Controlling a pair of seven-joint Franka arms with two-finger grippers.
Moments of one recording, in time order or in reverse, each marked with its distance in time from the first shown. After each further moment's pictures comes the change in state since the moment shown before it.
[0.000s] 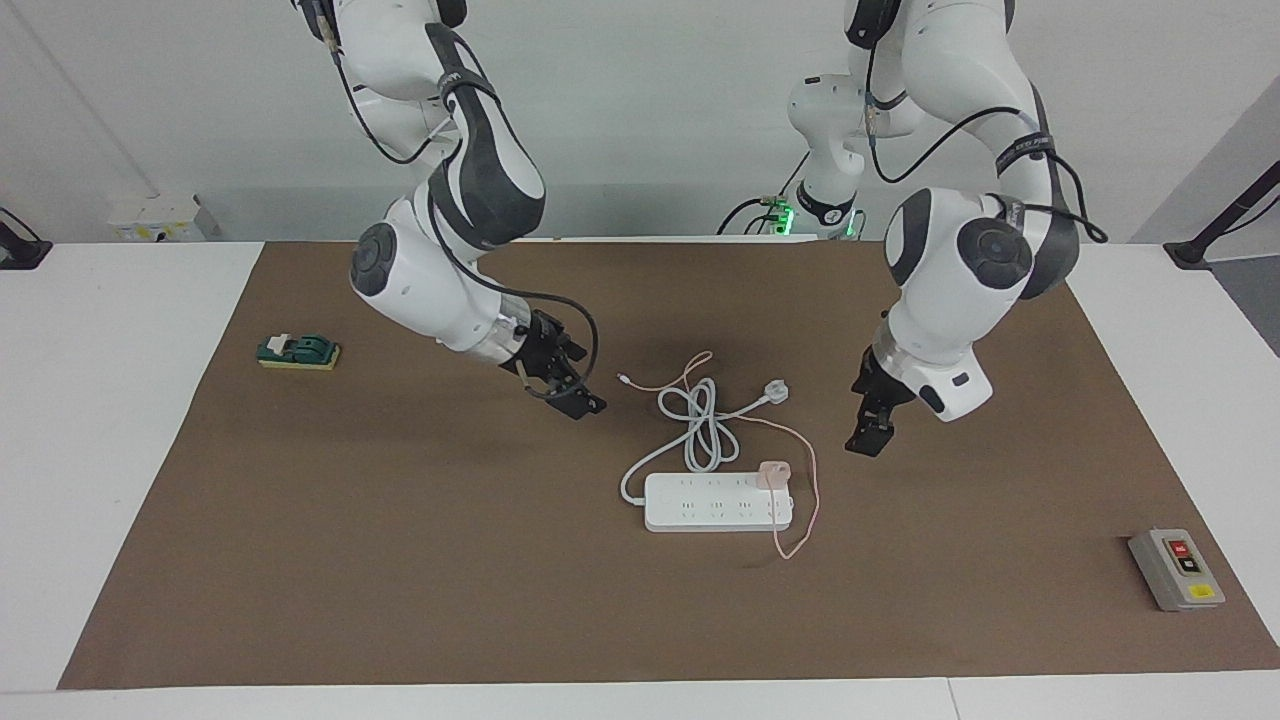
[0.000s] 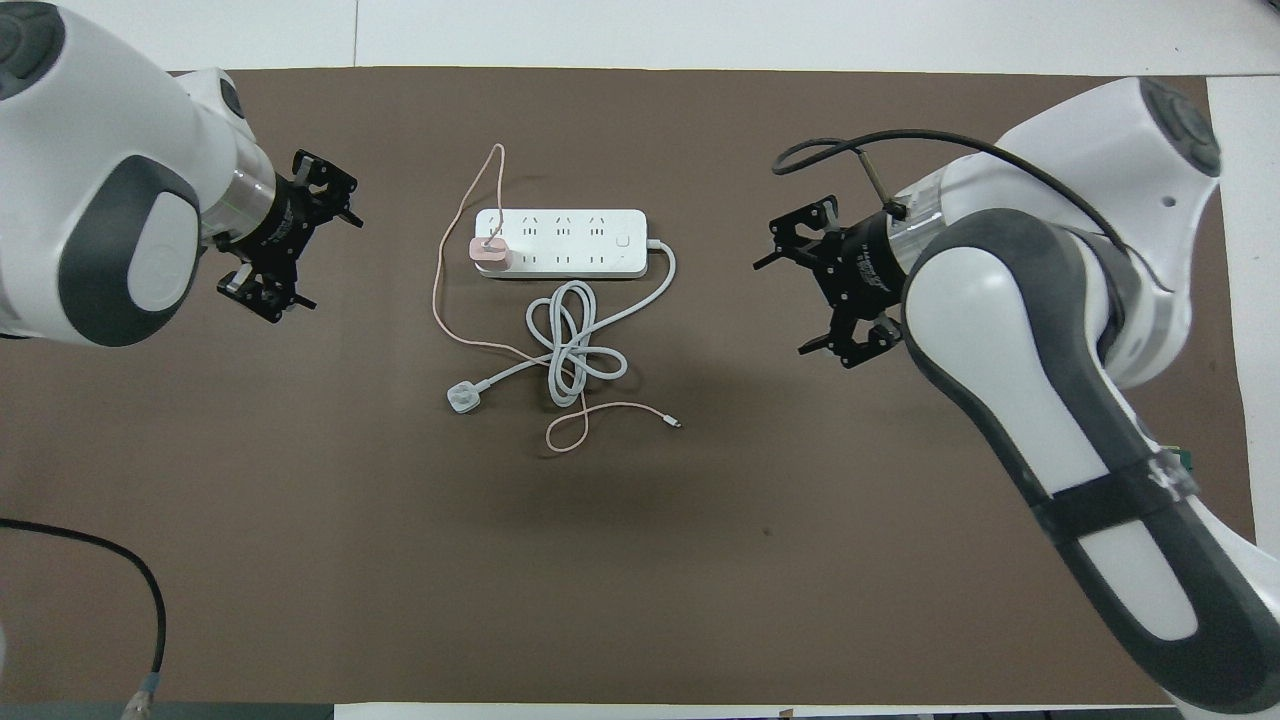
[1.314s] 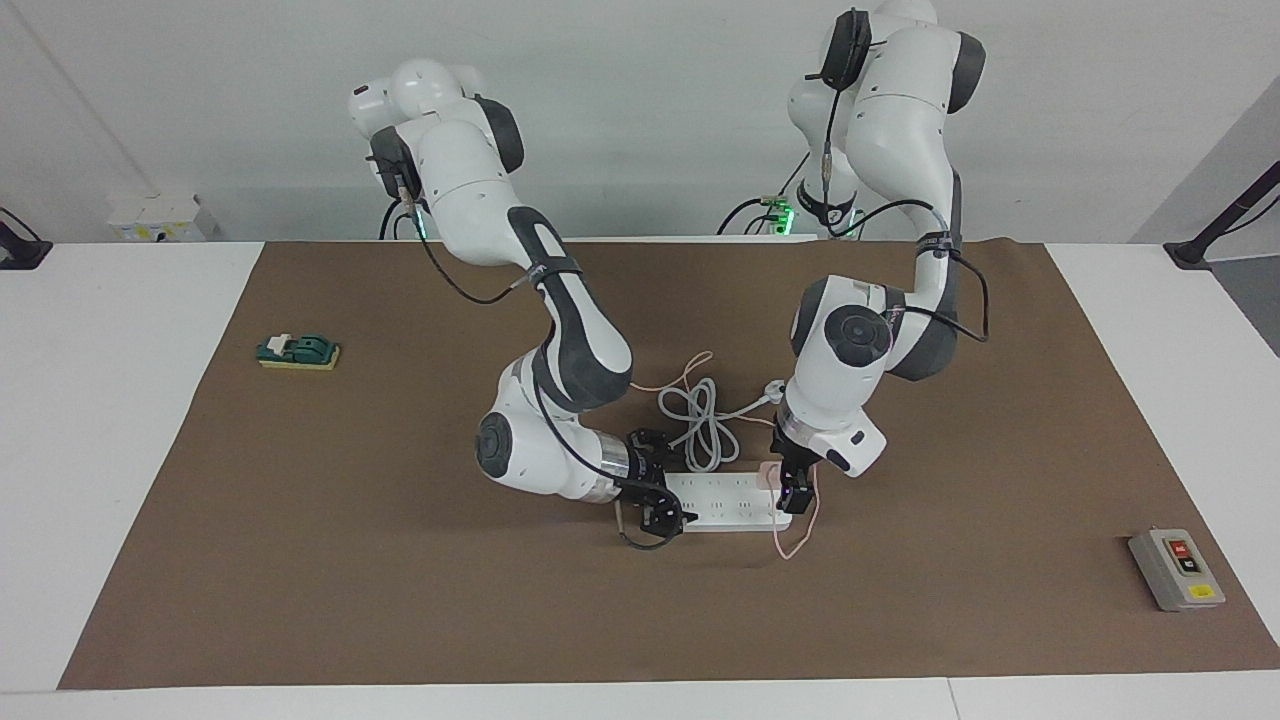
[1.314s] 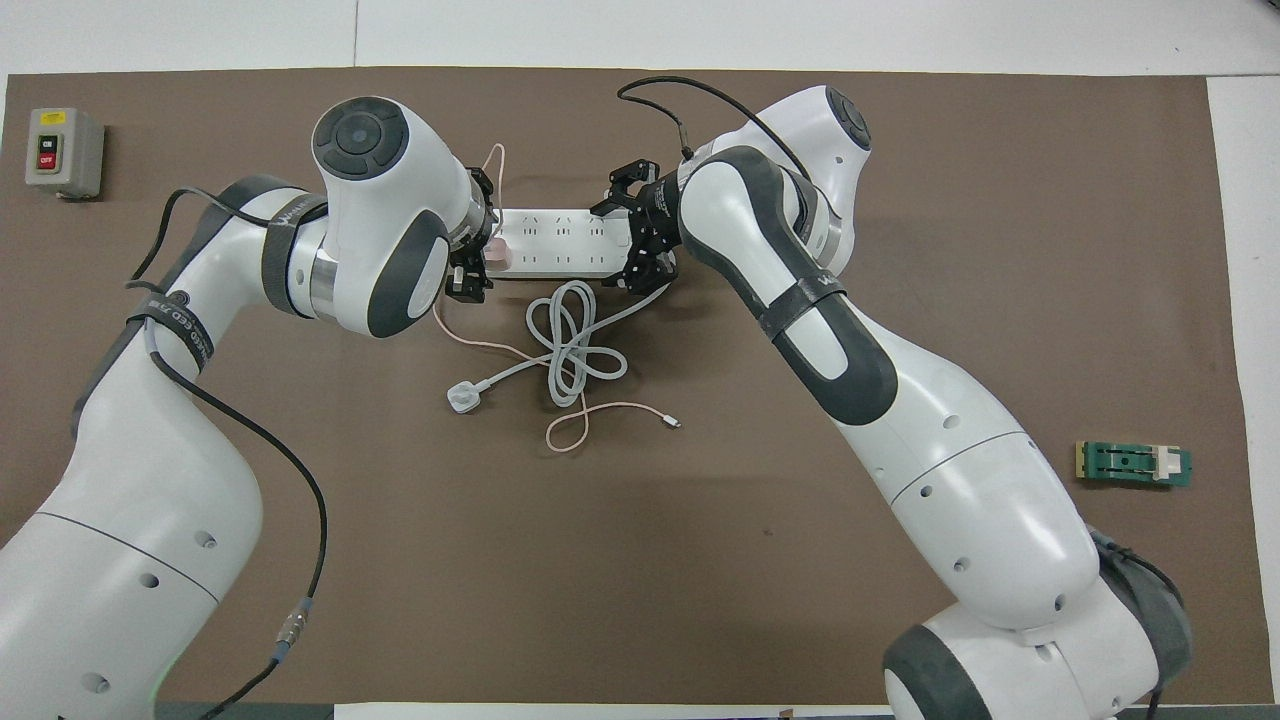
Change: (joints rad) left arm -0.101 0.116 0.000 -0.083 0.065 0.273 -0.258; right arm 0.061 0.570 0.001 0.545 0.166 0.016 0.065
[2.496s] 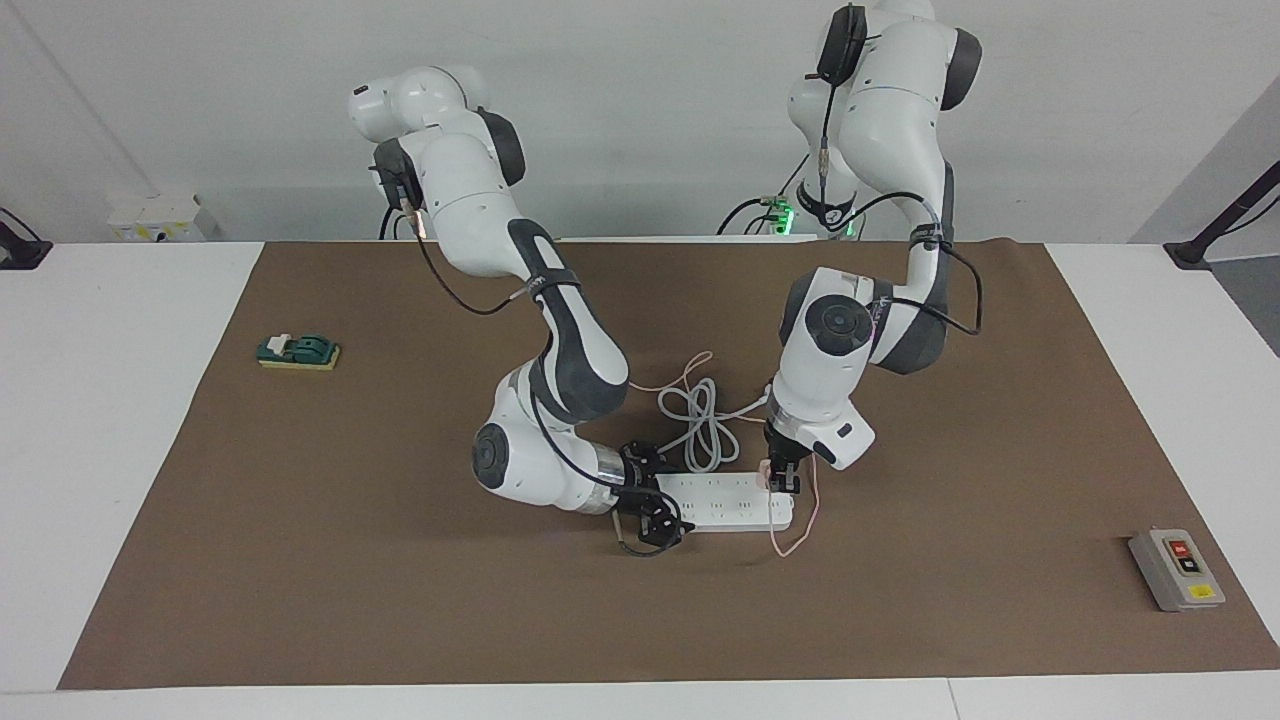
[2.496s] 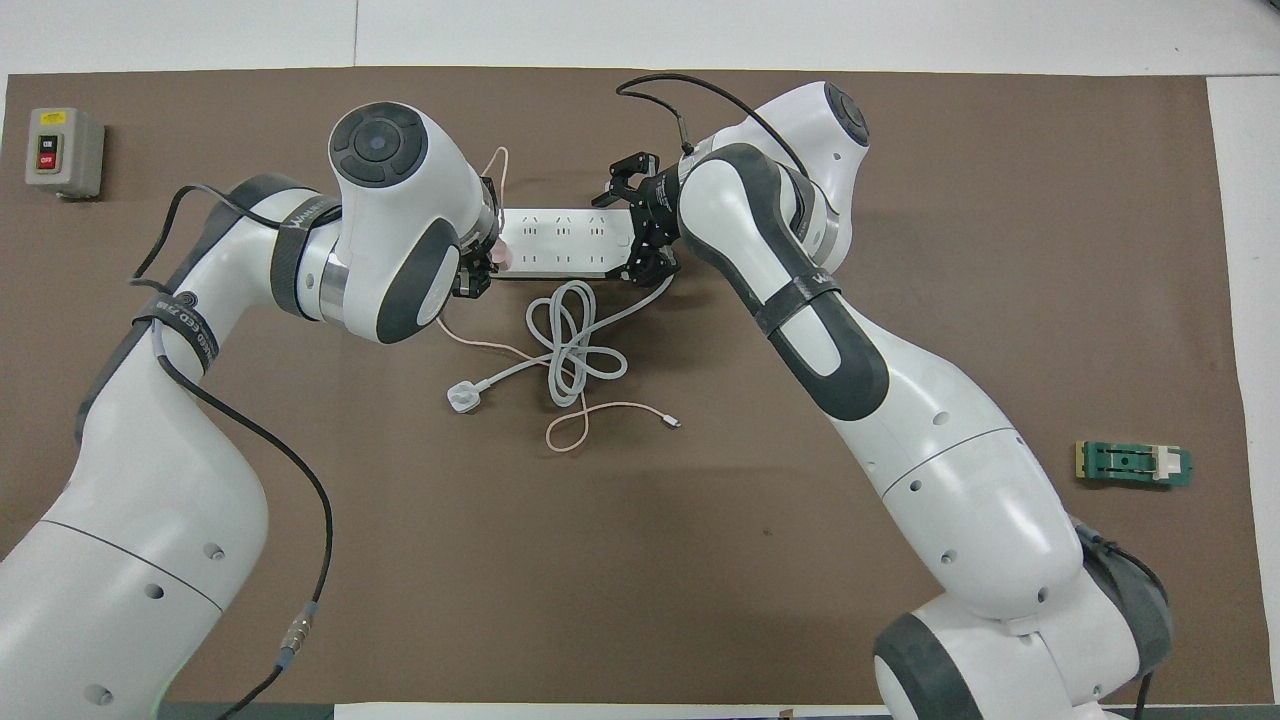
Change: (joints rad) left arm -0.012 -0.010 -0.001 -0.003 0.042 -0.010 -0.003; right arm 0.010 0.054 -0.021 0.069 -0.006 0.006 -0.042
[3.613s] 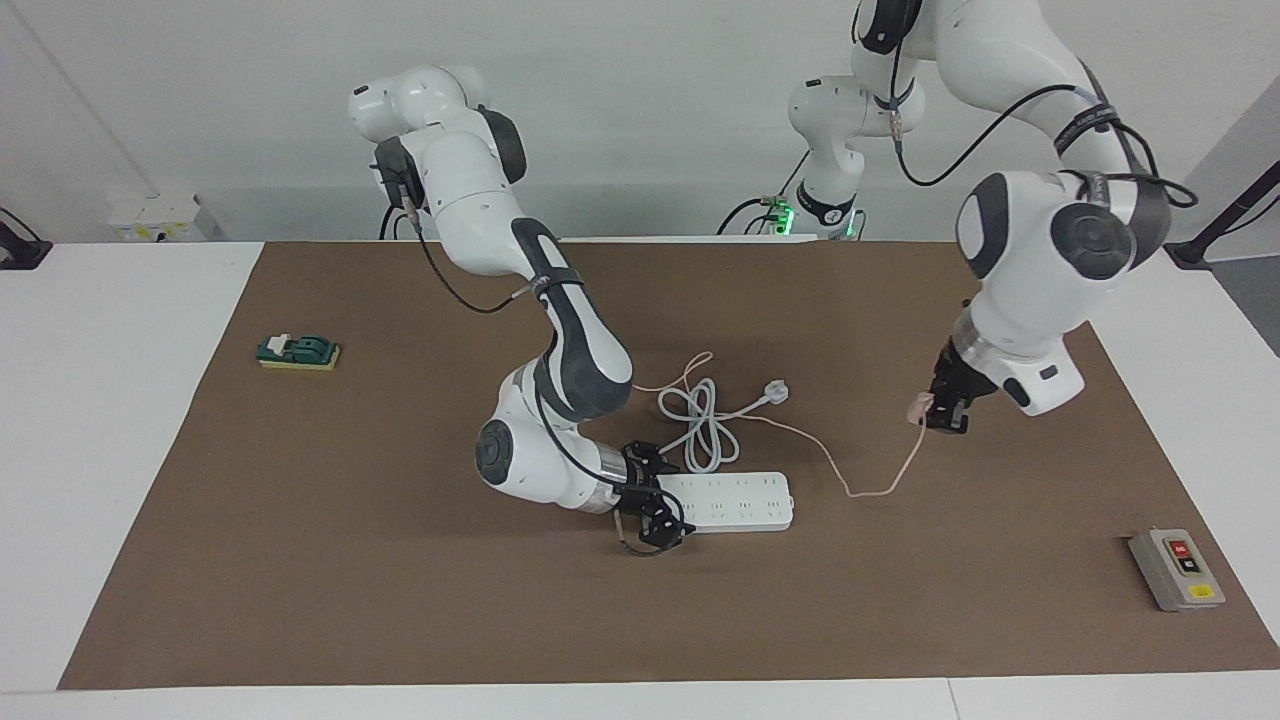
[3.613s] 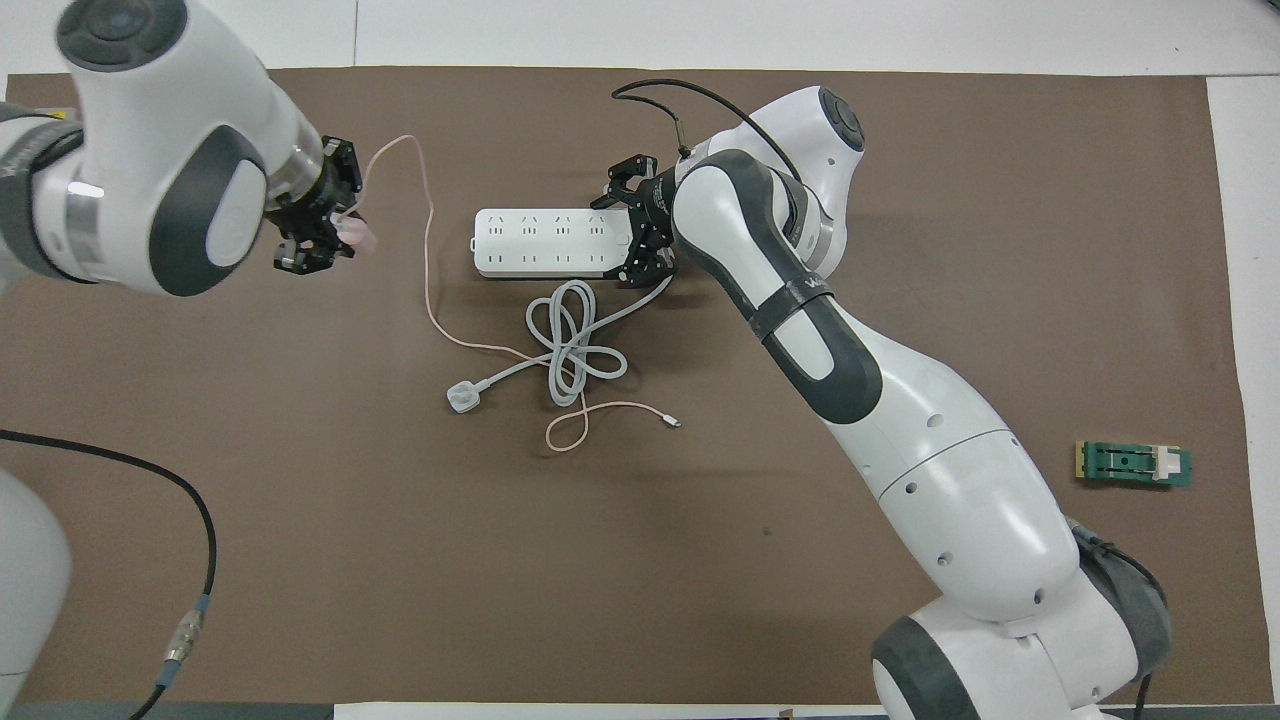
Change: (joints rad) left arm 0.298 -0.206 0.018 0.095 -0.028 -0.445 0.672; right arm 0.007 -0.009 0.000 -0.016 -0.010 0.029 0.004
